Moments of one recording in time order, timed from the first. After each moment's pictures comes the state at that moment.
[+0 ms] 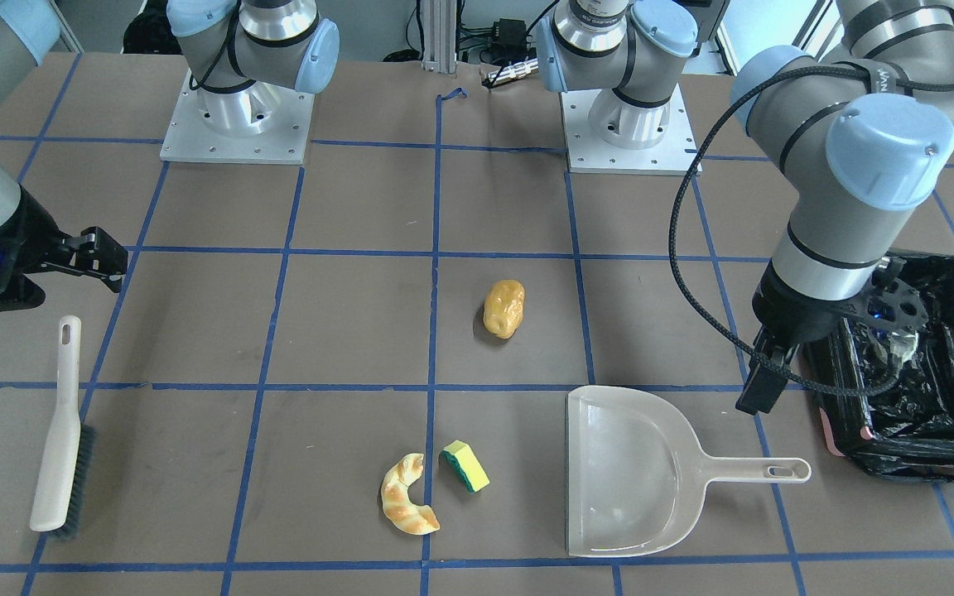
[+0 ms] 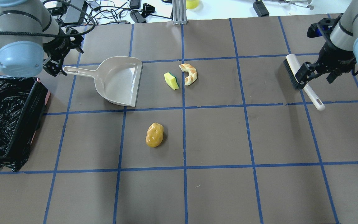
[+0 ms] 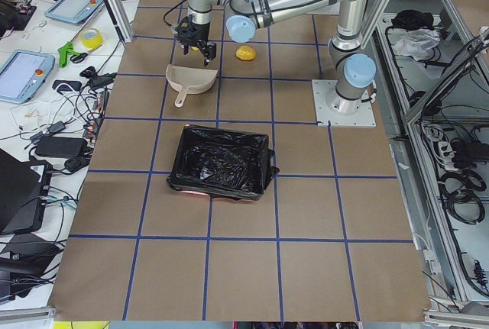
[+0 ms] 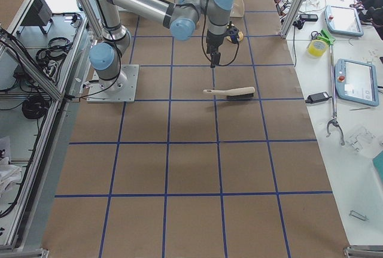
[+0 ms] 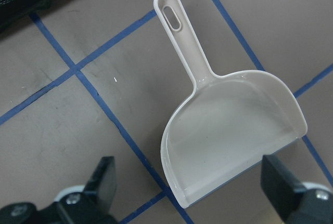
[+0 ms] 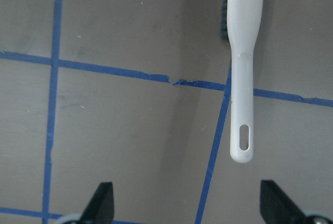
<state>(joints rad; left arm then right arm) -1.42 -1.81 -1.66 -1.04 1.66 -0.91 1.27 -1.45 1.77 -1.84 -1.65 -0.47</state>
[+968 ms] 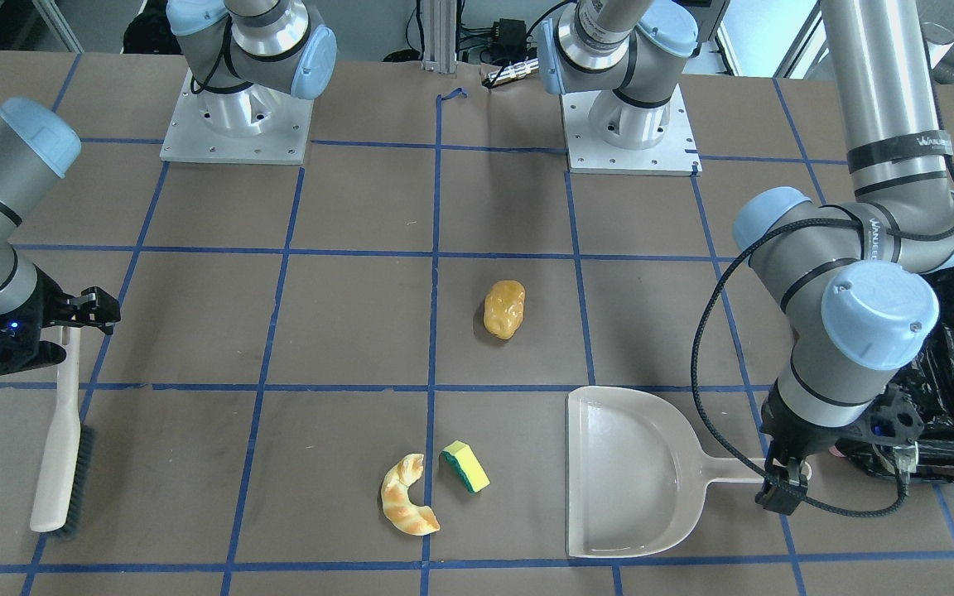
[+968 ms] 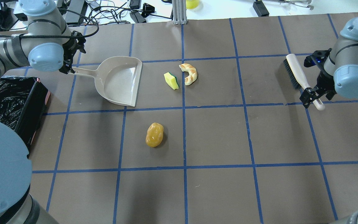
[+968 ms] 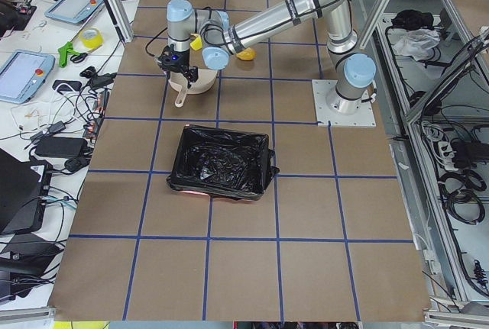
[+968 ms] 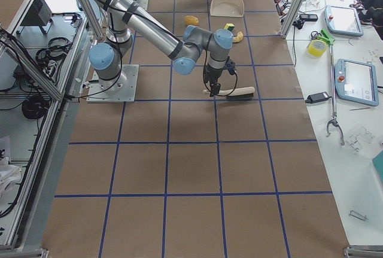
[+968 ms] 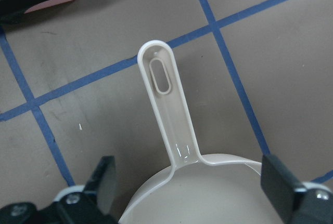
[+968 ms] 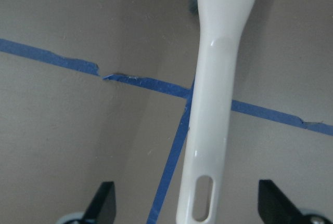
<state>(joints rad) -1.39 -2.06 -1.55 -0.90 1.70 -1.04 1.19 -1.29 1.90 -2.11 -1.73 -0.65</state>
